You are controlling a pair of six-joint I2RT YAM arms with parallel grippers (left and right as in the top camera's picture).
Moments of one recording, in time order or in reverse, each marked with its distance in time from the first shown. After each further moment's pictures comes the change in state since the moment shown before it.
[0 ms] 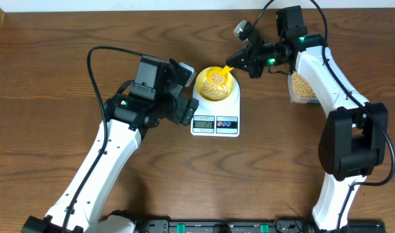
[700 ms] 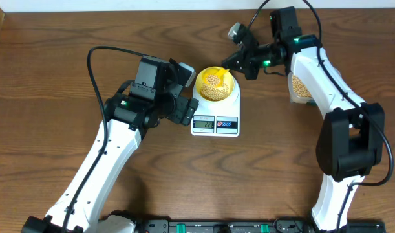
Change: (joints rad) left arm 0.000 0.000 0.000 0.000 0.000 0.000; right arm 0.028 0.000 0.000 0.002 -0.001 -0.050
